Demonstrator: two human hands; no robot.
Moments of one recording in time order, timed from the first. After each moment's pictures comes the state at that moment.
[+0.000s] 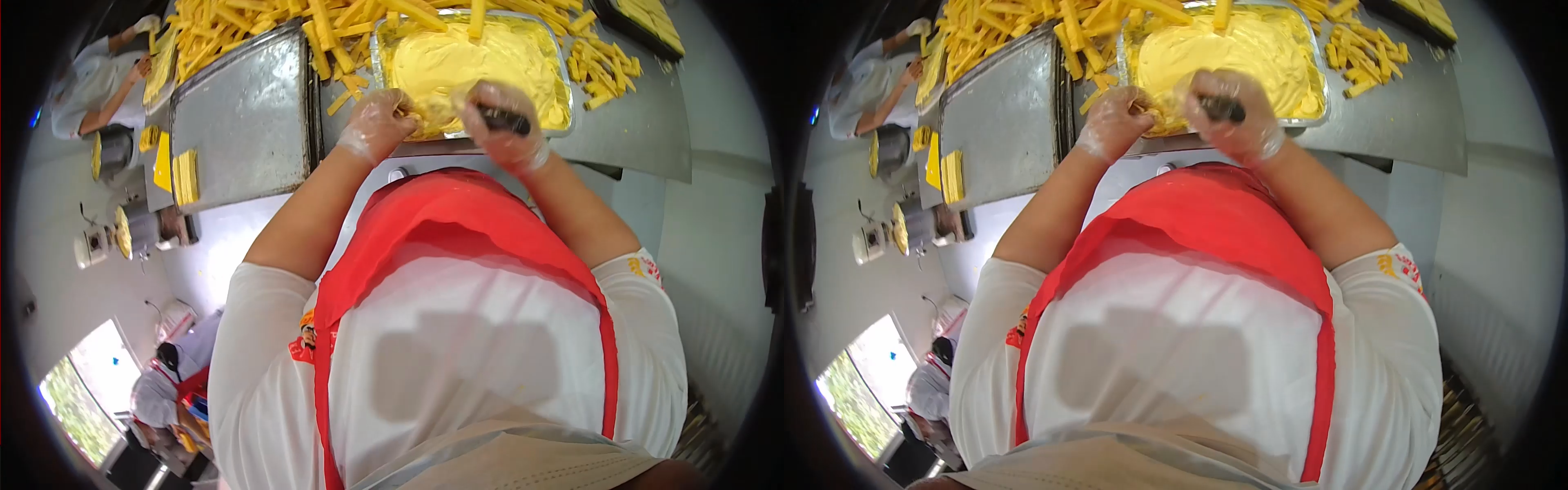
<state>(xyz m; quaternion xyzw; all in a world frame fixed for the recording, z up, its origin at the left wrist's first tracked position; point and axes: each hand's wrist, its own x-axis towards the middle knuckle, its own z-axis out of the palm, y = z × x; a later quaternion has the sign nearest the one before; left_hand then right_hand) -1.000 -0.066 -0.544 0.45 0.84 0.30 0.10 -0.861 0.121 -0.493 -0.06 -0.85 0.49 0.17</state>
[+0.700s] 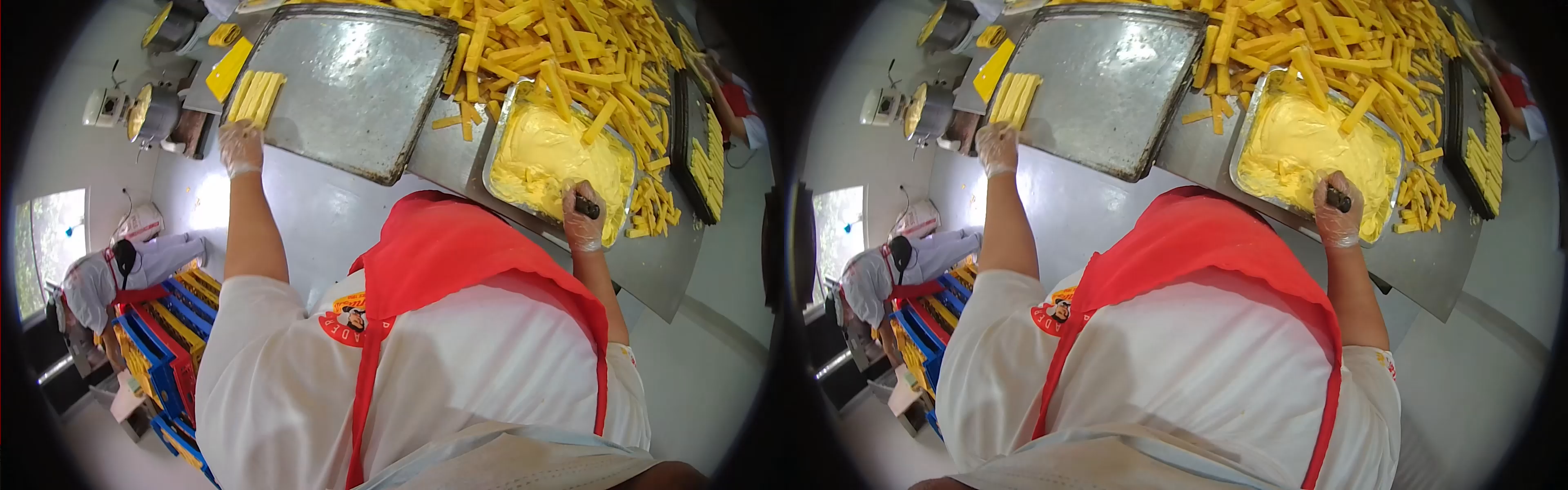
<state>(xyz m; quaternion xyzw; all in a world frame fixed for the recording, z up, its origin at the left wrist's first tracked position) -1.125 -0.452 -0.621 0.01 0.98 0.02 -0.22 -0.878 0.142 -0.540 -0.13 -0.91 0.38 0.15</state>
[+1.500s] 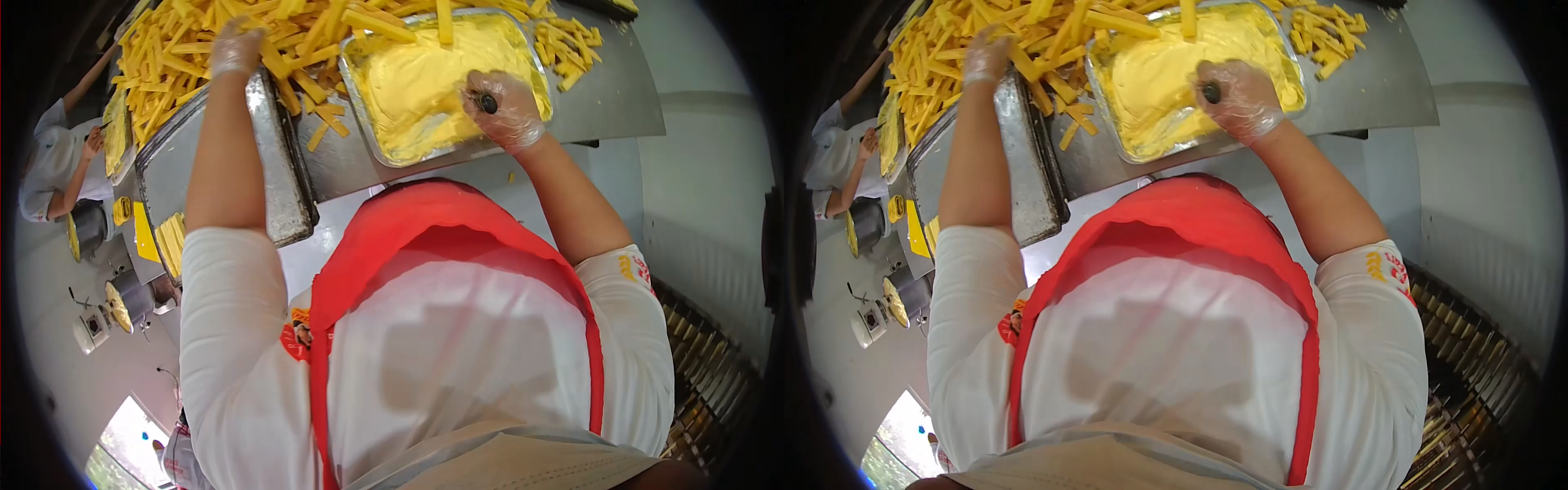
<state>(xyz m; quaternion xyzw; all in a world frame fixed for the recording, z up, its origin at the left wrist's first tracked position) -1.282 -0.046 -0.546 0.30 0.91 0.28 0.01 -0.884 0.132 -0.497 -0.20 -0.95 0.22 0.12</state>
